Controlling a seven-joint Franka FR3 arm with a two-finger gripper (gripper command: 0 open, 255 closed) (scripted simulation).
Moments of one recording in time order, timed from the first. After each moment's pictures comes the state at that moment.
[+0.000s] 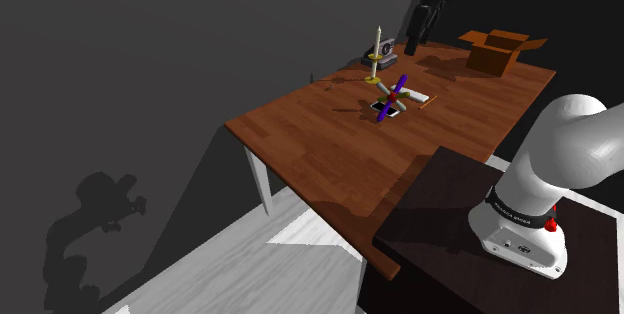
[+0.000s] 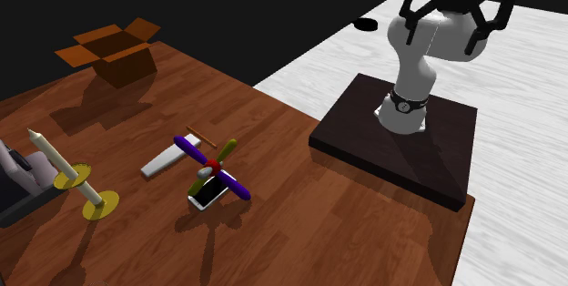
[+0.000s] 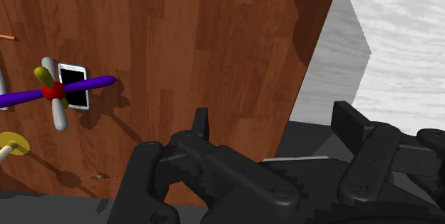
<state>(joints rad) 0.01 -0.79 0.01 -2.36 0.04 1.69 -0.09</state>
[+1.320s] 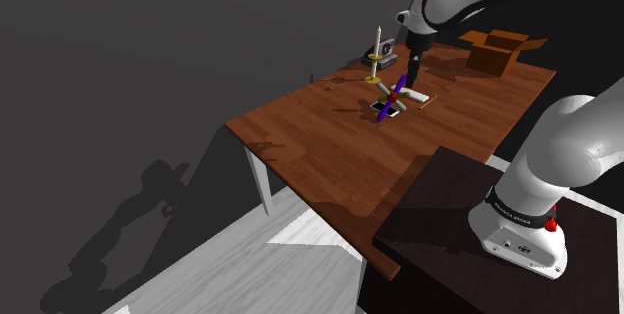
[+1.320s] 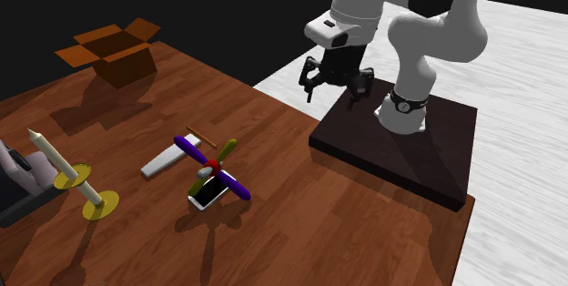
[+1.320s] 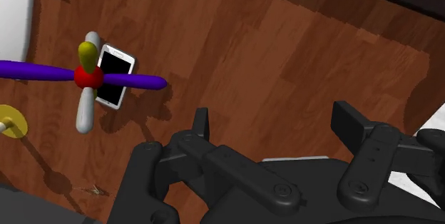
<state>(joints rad) -0.05 -0.48 -0.25 -2.53 -0.22 2.13 -0.54</state>
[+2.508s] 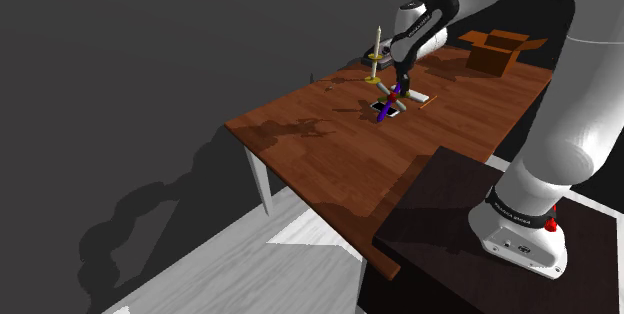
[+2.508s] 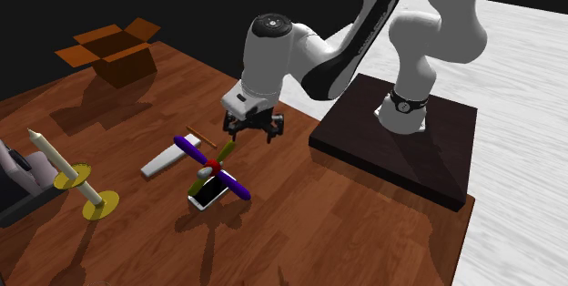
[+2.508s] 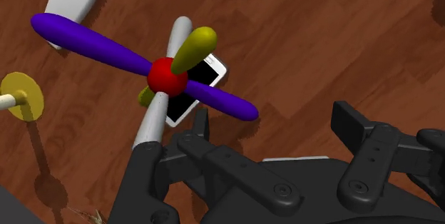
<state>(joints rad) -0.13 0.20 -0.41 -2.24 -0.20 2.54 -1.01</state>
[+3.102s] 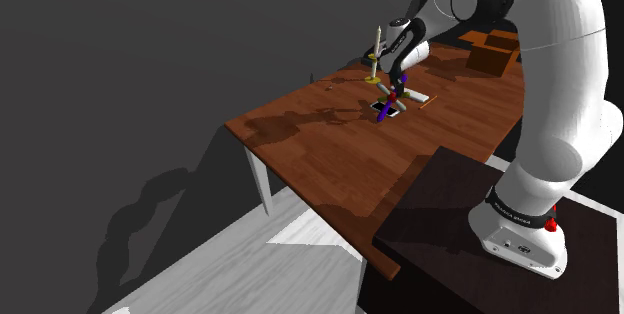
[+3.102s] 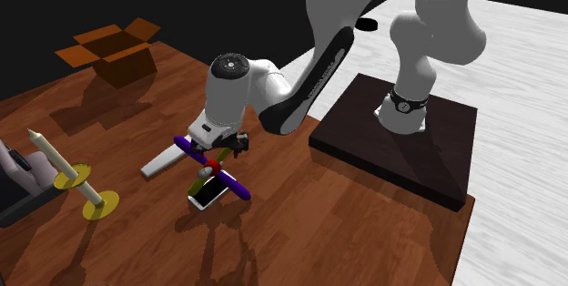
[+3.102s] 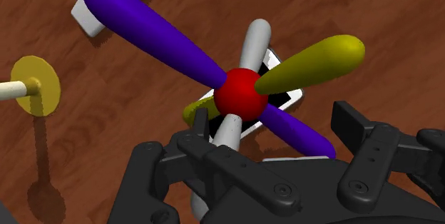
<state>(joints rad) -0.25 0.55 -0.36 -1.94 -0.14 2.62 -1.21</state>
